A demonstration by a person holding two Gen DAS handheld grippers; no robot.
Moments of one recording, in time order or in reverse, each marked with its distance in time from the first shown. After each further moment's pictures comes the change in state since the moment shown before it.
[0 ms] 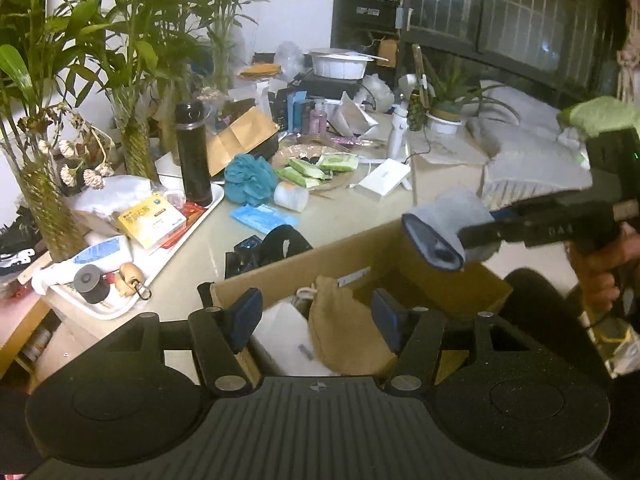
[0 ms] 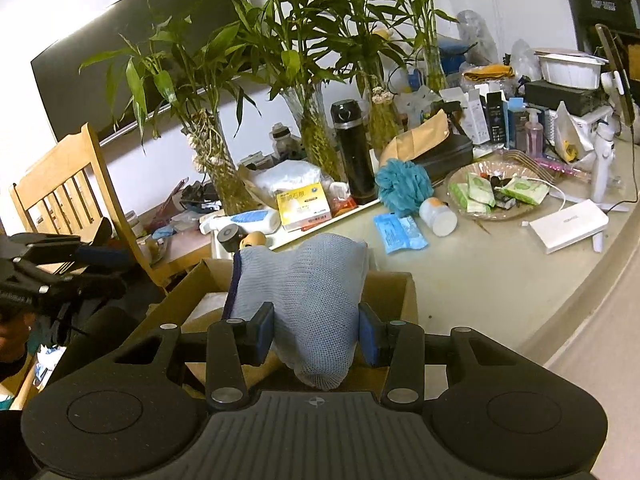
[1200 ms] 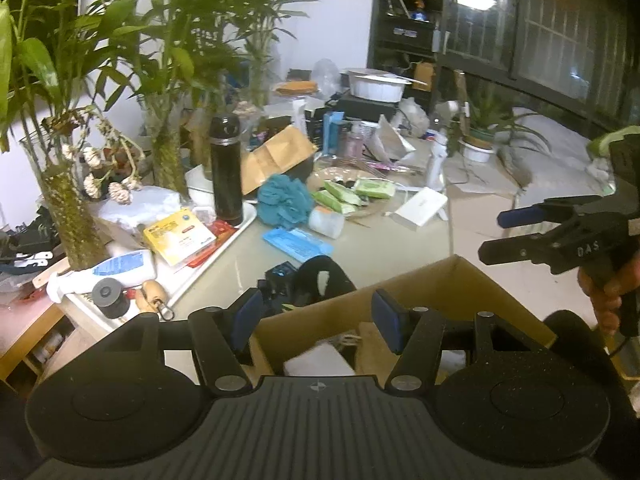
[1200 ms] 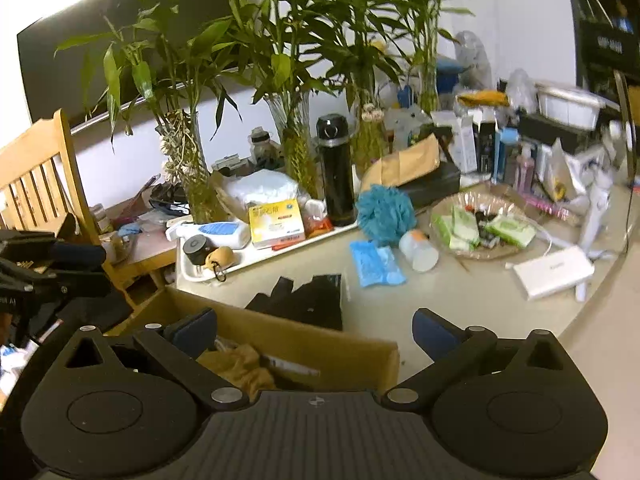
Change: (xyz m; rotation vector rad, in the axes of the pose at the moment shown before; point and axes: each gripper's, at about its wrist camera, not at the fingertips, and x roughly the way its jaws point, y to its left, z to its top) left arm 0.015 0.020 0.013 -0.067 -0.061 0.079; right arm 0.035 0.011 0.041 -0.105 -0.014 -0.113
